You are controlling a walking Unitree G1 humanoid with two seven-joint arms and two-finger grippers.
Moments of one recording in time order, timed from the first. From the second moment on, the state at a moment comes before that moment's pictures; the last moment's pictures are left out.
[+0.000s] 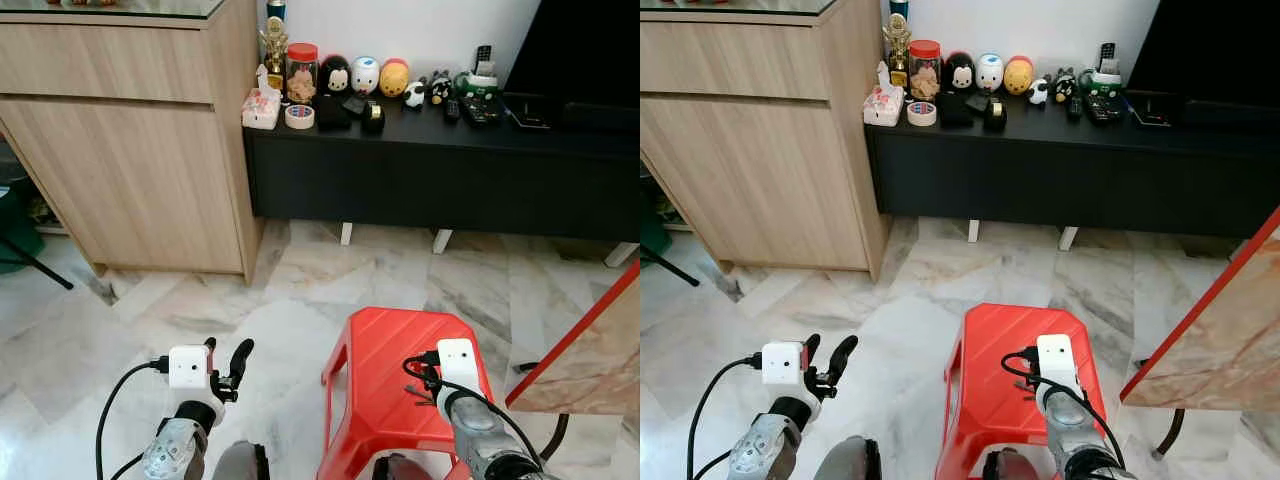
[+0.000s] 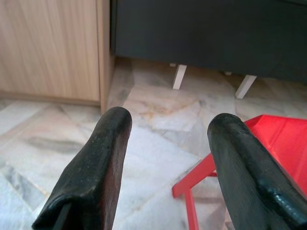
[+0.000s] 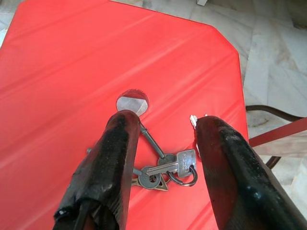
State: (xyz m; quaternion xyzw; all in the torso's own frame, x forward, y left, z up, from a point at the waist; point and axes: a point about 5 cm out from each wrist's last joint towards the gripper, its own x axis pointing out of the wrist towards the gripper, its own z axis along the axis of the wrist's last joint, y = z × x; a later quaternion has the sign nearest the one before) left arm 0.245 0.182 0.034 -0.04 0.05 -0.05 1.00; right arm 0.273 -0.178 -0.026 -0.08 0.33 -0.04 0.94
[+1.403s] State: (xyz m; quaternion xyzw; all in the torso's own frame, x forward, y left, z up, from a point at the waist) left arm 0.238 0.169 0.088 -0.05 0.00 -0.06 1.00; right arm 0.294 -0.185 -0.005 -0.11 0.28 -0.04 0.95
